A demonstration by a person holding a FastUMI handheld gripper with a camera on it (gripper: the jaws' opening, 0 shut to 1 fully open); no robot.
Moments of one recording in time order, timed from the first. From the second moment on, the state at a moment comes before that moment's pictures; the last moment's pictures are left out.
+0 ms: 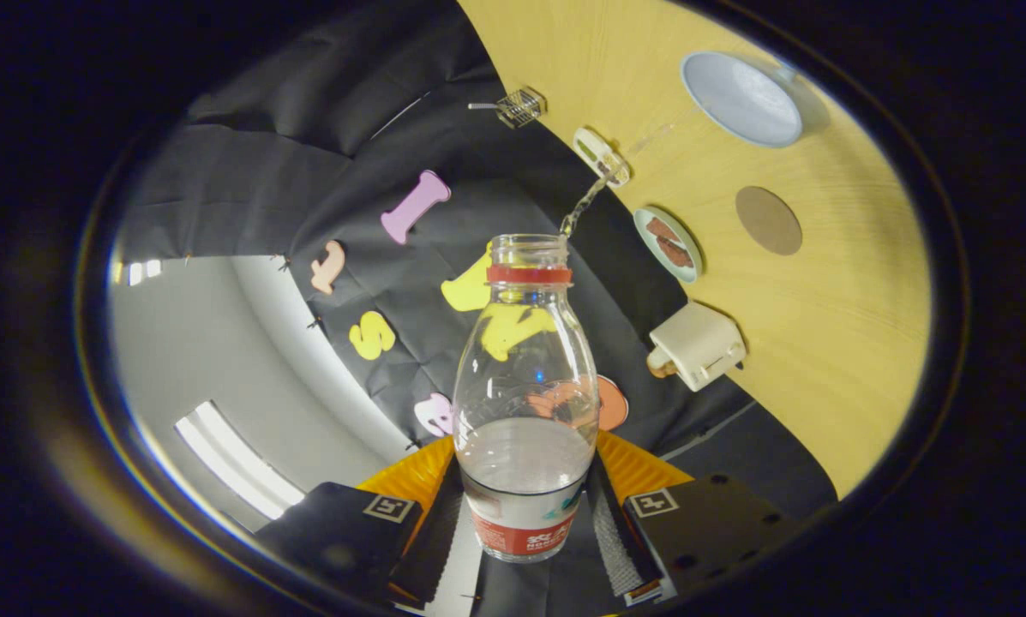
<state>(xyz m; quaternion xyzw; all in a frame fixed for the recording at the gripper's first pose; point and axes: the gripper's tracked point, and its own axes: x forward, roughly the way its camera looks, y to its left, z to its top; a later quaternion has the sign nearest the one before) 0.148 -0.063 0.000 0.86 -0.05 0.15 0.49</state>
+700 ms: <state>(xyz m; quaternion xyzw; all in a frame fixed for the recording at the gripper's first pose) 0.144 -0.074 0.015 0.88 -0.06 0.15 0.44</state>
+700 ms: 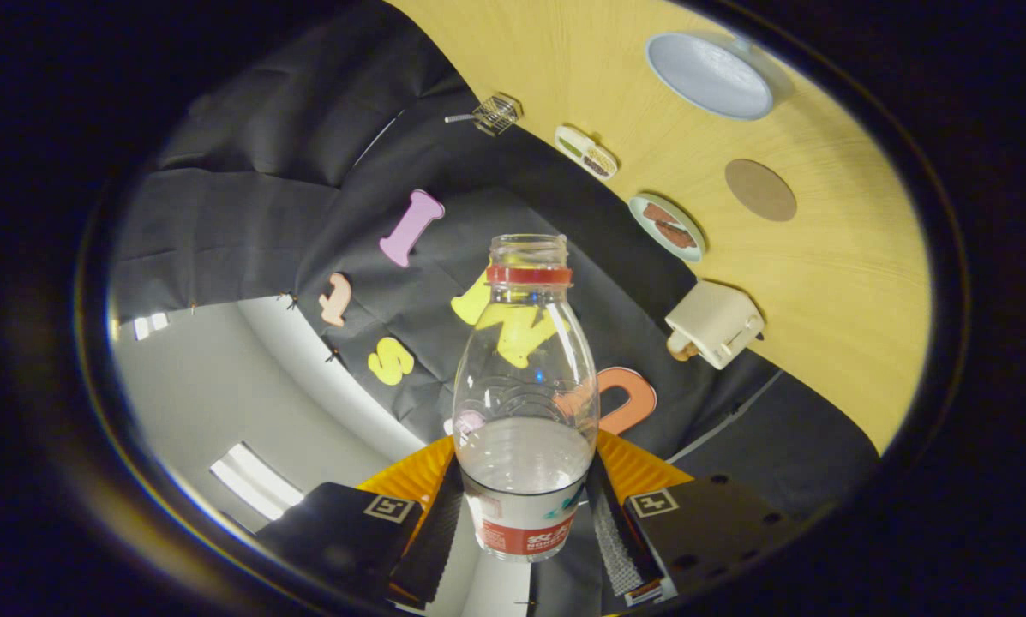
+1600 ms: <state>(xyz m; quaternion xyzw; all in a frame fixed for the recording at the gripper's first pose) 0.142 -0.068 -0.005 0.85 -0.07 0.12 0.51</state>
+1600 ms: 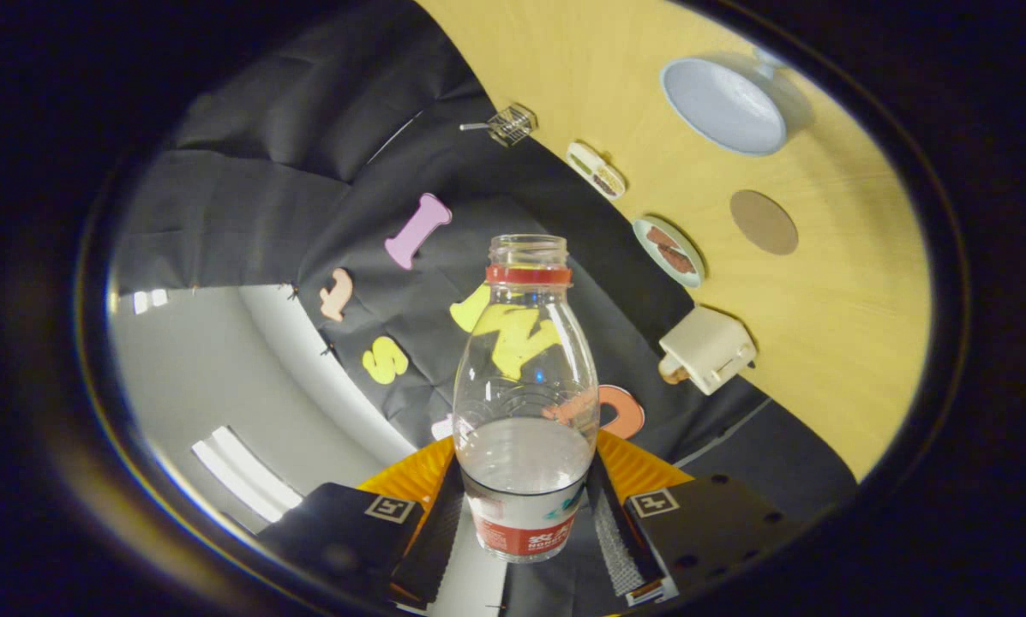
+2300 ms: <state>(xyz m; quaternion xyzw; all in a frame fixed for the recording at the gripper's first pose) 0.133 -0.056 0.015 0.55 -0.06 0.11 0.83</state>
